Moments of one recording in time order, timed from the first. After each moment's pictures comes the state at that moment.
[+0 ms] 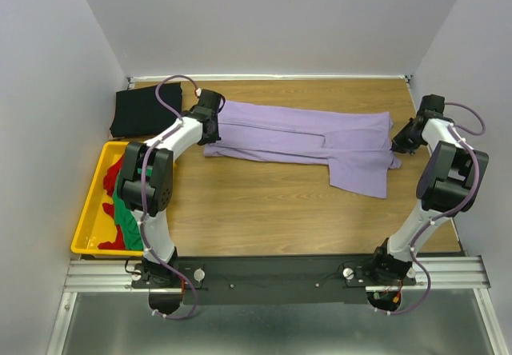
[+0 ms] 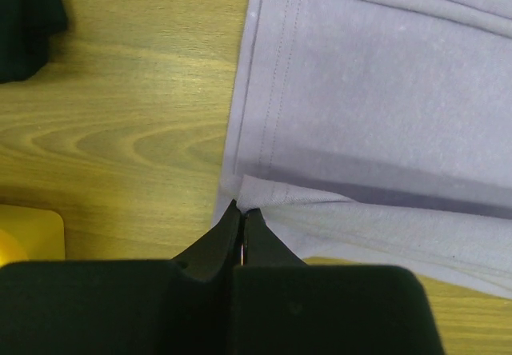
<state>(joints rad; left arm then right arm) -0.28 1.88 1.36 -0.46 -0.23 -0.31 -0.35 1.87 1.32 -0.56 -0.05 0.47</state>
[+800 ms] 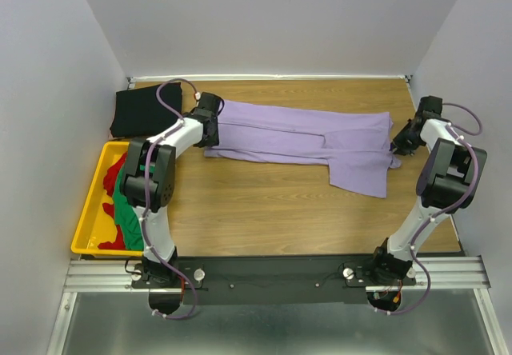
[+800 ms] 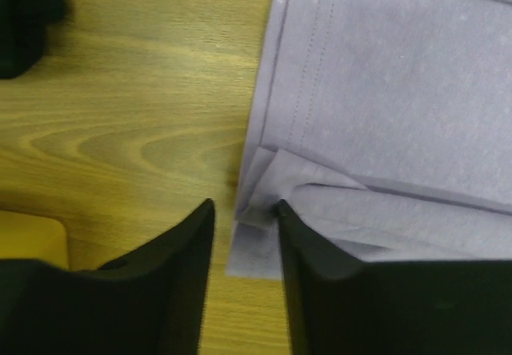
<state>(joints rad) -0.27 1.94 1.36 -0.45 -0.25 -0.30 -0.35 1.91 1.32 -0.52 -0.02 0.44</state>
